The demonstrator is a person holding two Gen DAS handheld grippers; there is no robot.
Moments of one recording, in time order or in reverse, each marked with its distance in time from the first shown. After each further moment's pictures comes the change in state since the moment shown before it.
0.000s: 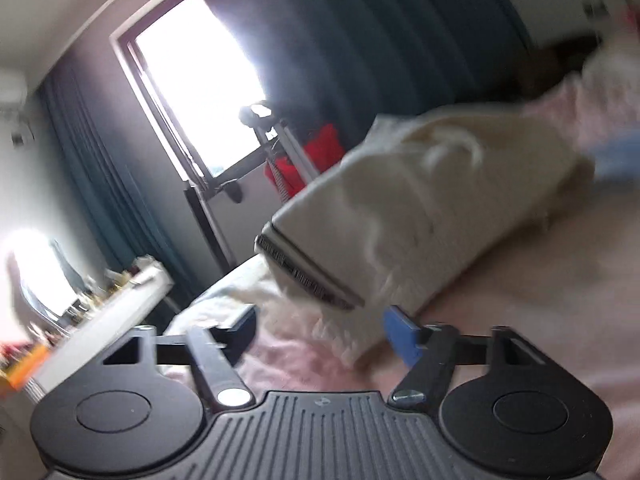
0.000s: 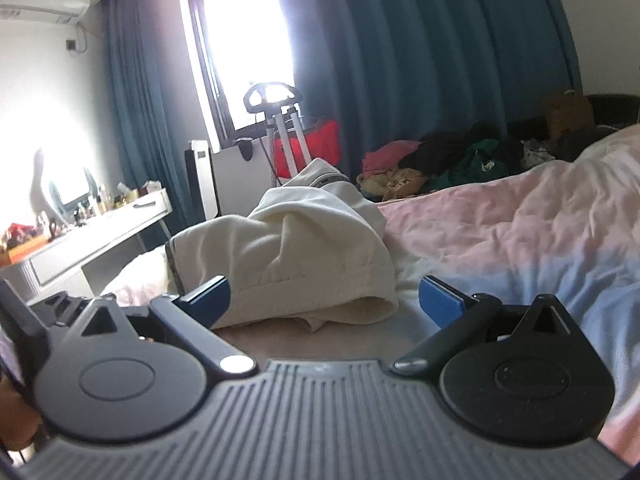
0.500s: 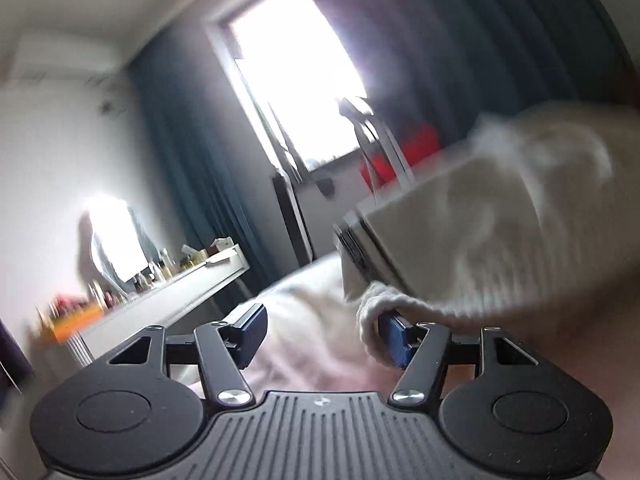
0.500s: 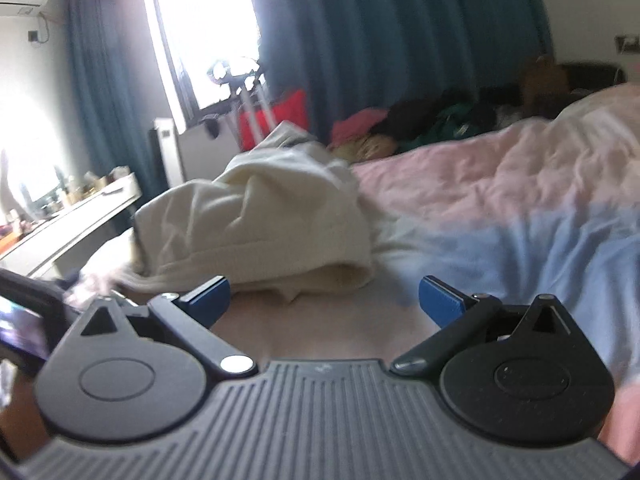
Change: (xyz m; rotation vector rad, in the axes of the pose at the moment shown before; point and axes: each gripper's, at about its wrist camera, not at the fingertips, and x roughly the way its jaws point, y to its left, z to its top) left arm 0.078 0.024 0.023 -0.298 -0.031 0.207; right arm 0.031 -0.003 -0.025 0.071 0.035 -0.110
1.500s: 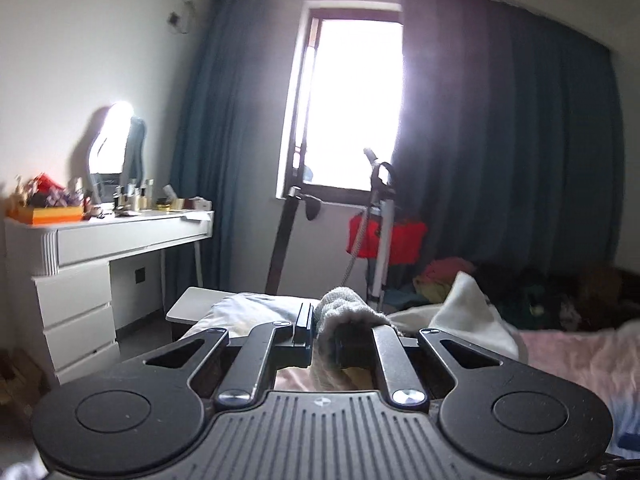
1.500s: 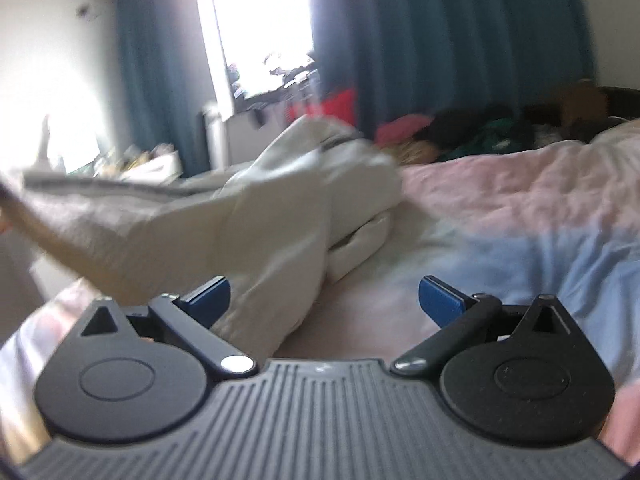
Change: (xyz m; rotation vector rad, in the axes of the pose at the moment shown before) left arm -0.136 0.192 0.072 -0.425 0.012 -0.203; right arm -0.033 0.032 -0.012 -0.140 0.084 0.173
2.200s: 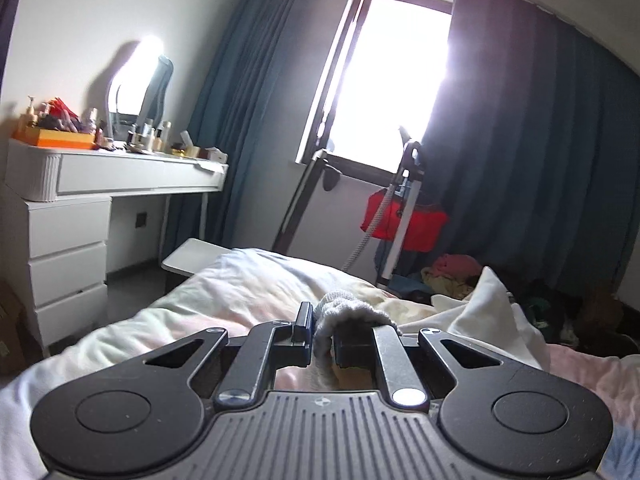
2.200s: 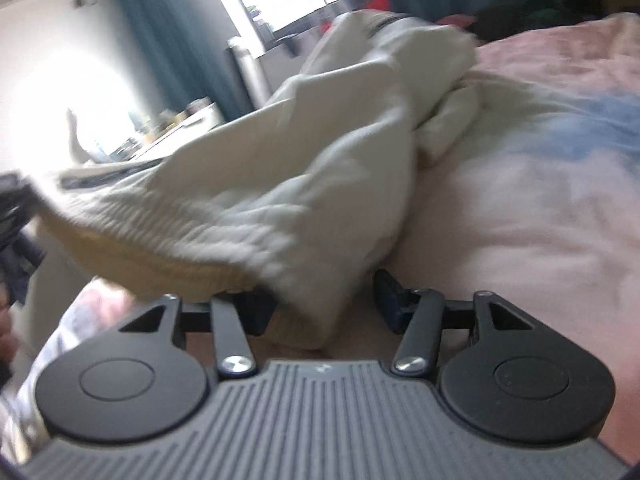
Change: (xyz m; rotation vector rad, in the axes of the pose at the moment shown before) left arm 0.040 0.036 -0.050 -0.192 0.060 0.019; right arm 0.075 0.021 -0.037 0.195 0.175 0.171
